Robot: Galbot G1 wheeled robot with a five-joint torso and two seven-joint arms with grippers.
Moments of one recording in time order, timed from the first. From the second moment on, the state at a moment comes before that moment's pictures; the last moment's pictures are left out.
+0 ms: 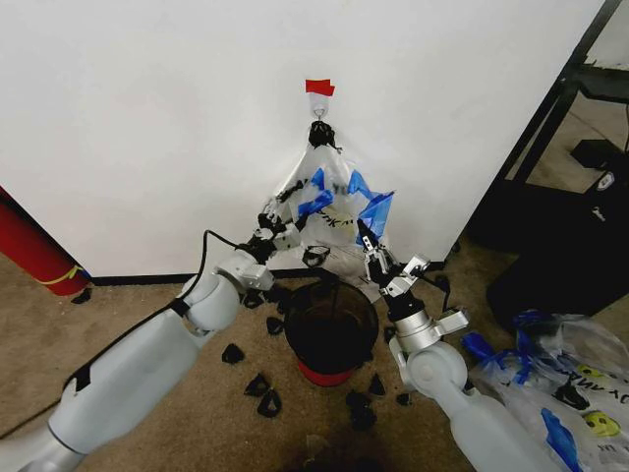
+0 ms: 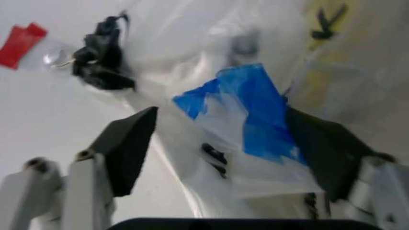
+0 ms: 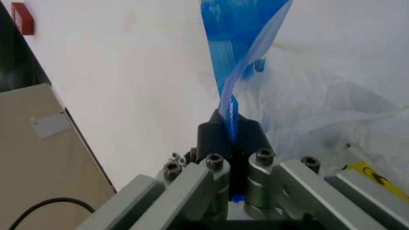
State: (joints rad) left arm 0.60 -0.88 0.14 -1.75 0.52 -0.02 0.02; right arm -1.06 1.12 0.10 1.85 1.09 0.37 -0.33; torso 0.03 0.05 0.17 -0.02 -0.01
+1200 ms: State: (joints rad) left arm 0.65 -0.83 0.15 -1.78 0.35 0.17 0.05; right arm -1.04 1.10 0.12 1.86 1.07 0.38 -0.35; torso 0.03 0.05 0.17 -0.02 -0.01
